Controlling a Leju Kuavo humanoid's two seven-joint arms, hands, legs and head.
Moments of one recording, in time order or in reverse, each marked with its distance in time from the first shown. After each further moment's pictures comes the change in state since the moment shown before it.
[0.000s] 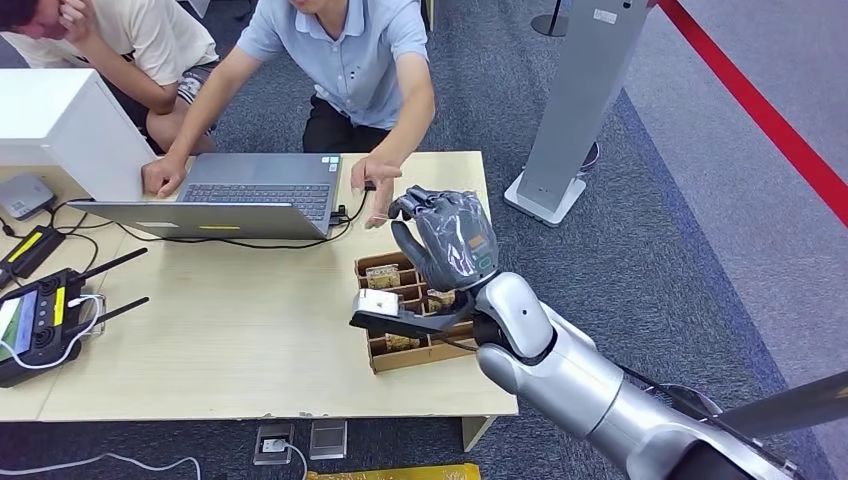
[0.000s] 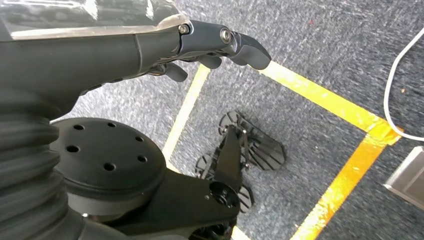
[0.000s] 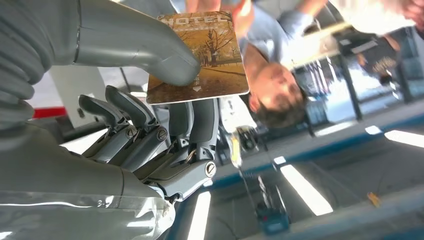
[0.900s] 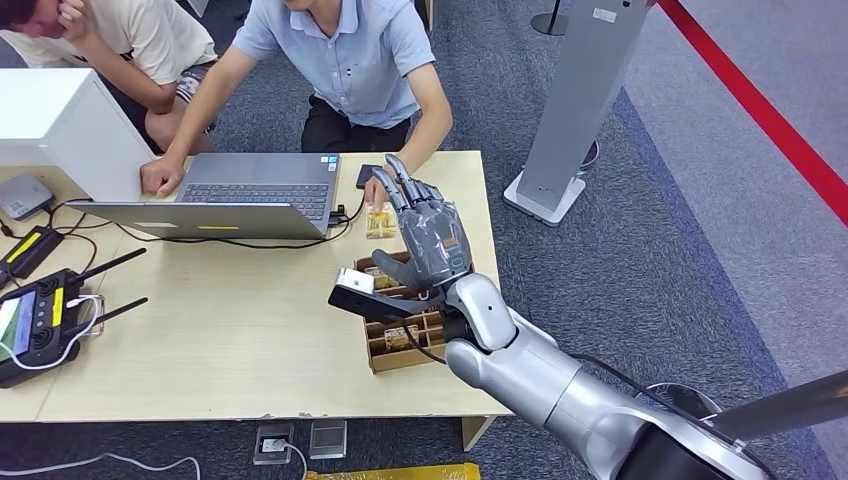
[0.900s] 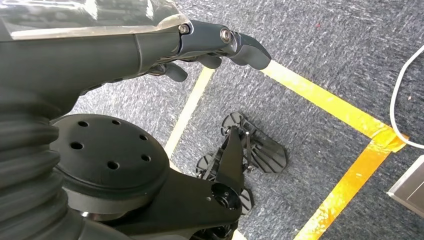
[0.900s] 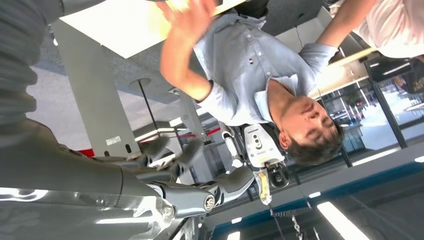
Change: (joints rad) left arm 0.006 0.003 -0.098 -0.014 0.136 0.049 -0.024; right arm -0.038 0.119 0.070 0.254 -0.151 -0.109 0.023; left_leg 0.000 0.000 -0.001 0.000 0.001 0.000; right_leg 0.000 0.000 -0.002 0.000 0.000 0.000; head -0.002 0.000
